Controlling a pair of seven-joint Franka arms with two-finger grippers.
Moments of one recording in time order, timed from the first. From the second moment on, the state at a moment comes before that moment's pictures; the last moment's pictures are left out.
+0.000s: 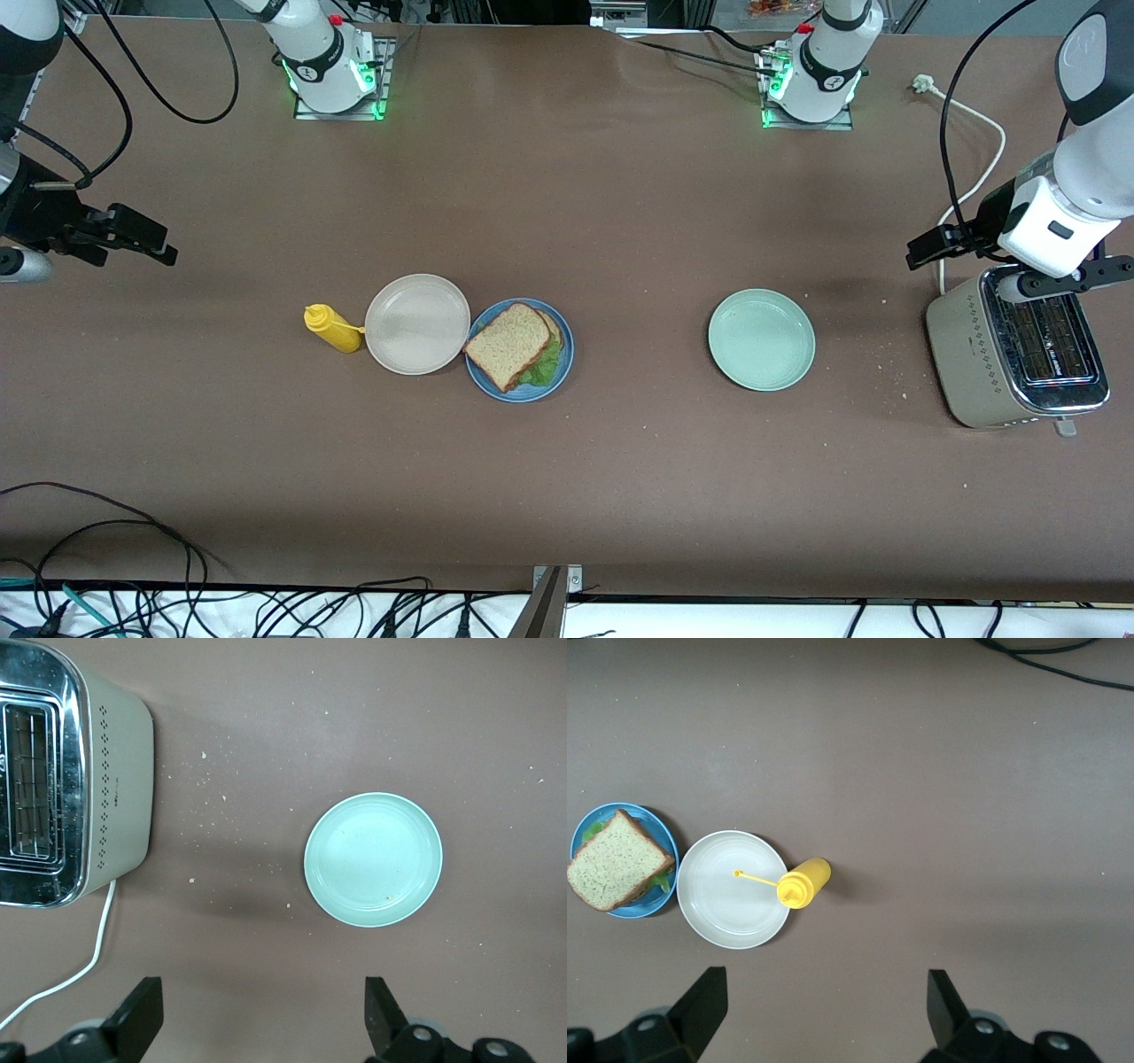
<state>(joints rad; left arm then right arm) -0.02 0.07 -0.02 -1.70 -0.02 1.67 -0.25 0.11 0.09 -0.13 -1.58 0.11 1.70 -0.01</state>
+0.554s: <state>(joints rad) -0.02 0.07 -0.02 -1.70 -0.02 1.67 -0.21 0.11 0.09 -0.13 -1.58 0.11 1.70 -0.01</state>
